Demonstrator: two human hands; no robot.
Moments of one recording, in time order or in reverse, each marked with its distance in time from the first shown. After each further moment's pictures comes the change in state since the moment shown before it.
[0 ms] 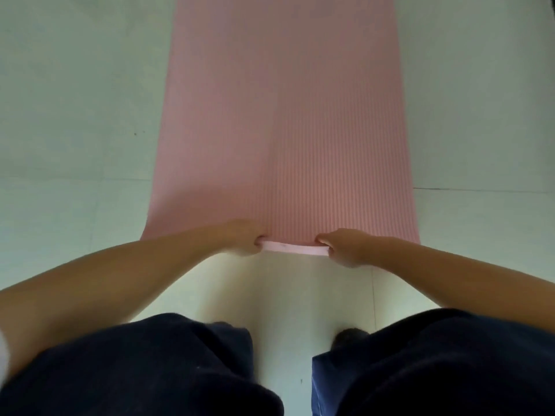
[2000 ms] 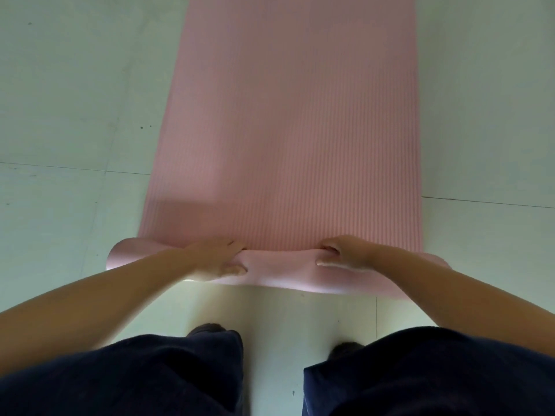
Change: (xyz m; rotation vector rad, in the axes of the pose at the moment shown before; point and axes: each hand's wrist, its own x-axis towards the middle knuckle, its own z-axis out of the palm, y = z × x) left_hand -0.031 -0.033 0.041 0.478 -0.051 0.193; right_hand 0.025 0.034 0.015 0.213 -0.009 -0.149
